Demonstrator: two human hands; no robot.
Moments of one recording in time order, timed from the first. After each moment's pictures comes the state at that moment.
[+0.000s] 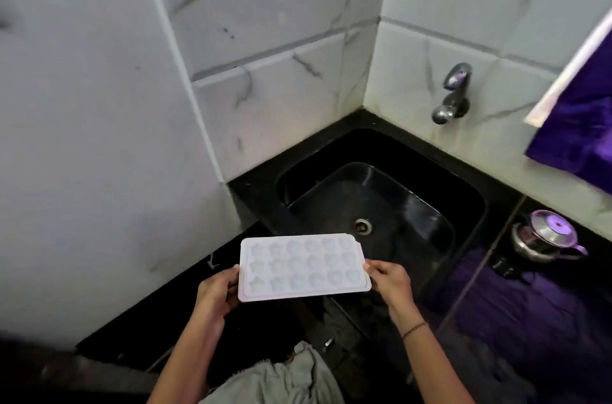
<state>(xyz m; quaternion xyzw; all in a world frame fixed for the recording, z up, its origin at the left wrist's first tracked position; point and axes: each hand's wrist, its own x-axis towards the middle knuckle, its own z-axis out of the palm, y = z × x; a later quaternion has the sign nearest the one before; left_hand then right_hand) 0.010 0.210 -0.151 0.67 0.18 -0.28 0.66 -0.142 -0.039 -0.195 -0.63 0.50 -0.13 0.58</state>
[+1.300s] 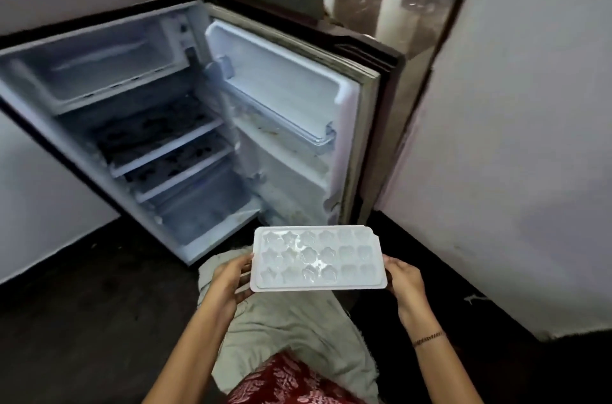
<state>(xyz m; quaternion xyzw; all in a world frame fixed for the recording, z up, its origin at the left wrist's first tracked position) -0.218 0.500 -0.159 0.34 0.63 0.18 0.67 -0.003 0.326 -0.188 -0.72 0.03 0.36 0.59</state>
